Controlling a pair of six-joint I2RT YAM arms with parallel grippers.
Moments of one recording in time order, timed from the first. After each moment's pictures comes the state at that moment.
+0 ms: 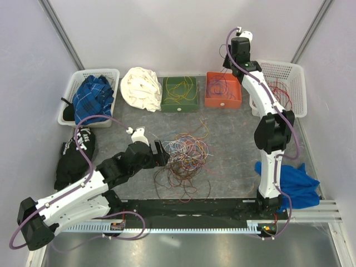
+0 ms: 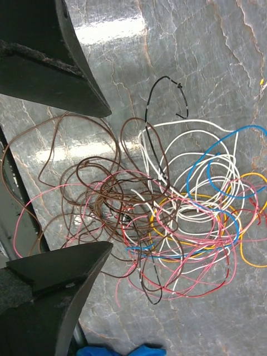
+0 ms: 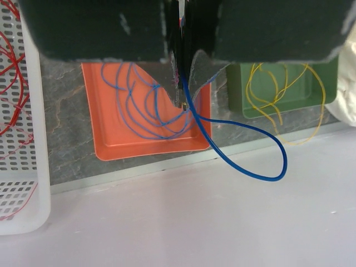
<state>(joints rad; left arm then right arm) -0.86 0.82 0.60 -0.44 -0.31 -0.81 0.22 2.16 2.18 -0.42 0.27 0.34</state>
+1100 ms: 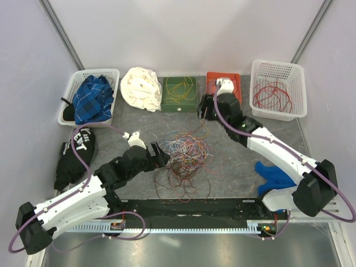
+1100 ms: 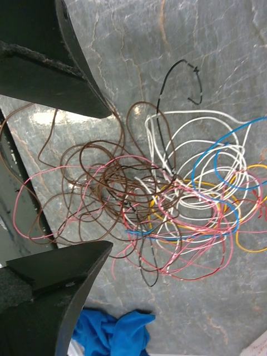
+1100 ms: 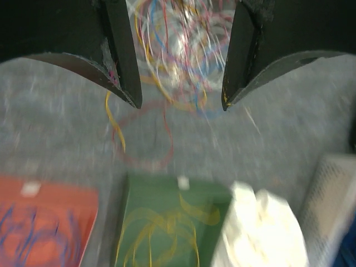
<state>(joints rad) -0.86 0.75 0.50 -0.36 -0.29 -0.95 0.61 1.37 1.16 -0.14 0.24 0.44</state>
